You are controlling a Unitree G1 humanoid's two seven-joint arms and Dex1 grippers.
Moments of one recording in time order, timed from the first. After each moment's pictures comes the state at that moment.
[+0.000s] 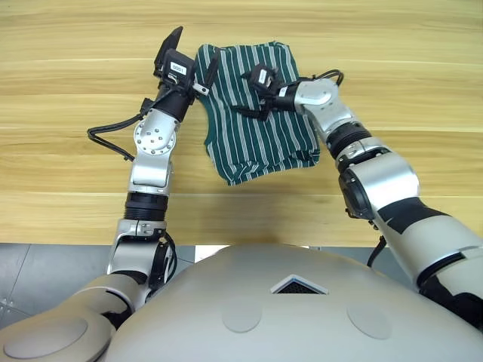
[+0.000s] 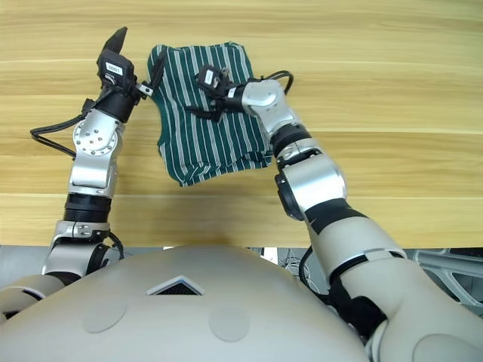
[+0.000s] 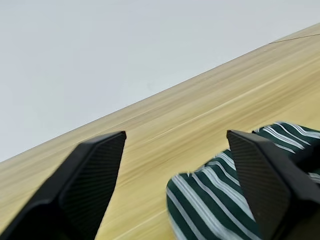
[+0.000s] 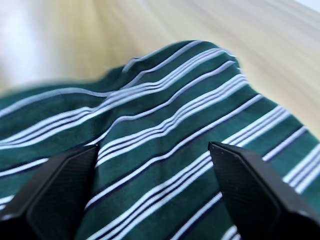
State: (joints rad) left arm -0.10 0.20 -0.08 0.08 0.09 -0.18 -0.23; right arm -0.79 -0.07 0.25 1.26 -0.16 -0.37 0.74
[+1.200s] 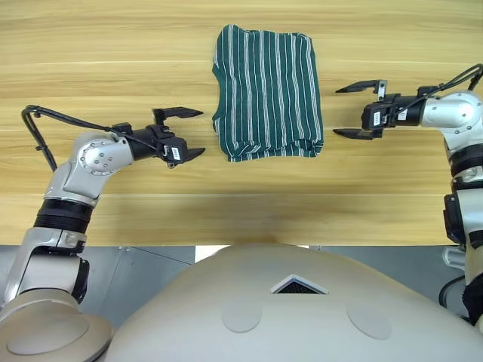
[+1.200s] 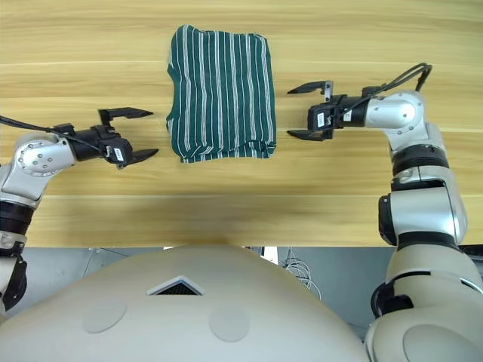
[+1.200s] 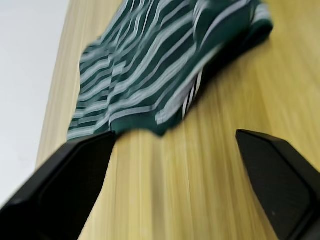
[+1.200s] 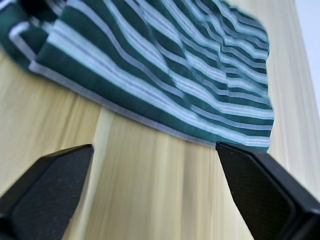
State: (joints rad) left arm -0.10 0.74 -0.27 0.25 0.28 -0.71 -0.75; right arm -0.56 -0.66 0.29 1.05 -0.25 -1.05 1.00
